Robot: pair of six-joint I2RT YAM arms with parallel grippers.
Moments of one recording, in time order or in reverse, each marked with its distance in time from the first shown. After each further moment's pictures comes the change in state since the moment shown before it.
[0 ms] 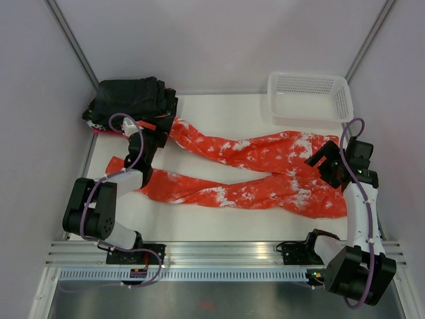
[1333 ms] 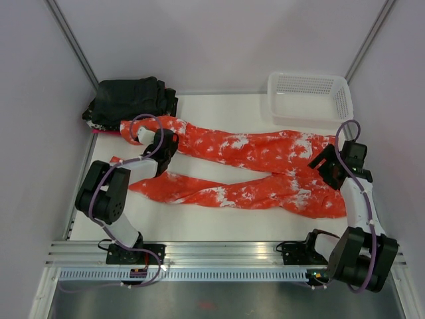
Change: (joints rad) left arm -0.161 0.175 0.211 -0.601 -0.394 -0.008; right arm 0.000 0.077 -0.076 0.129 0.115 -0.003
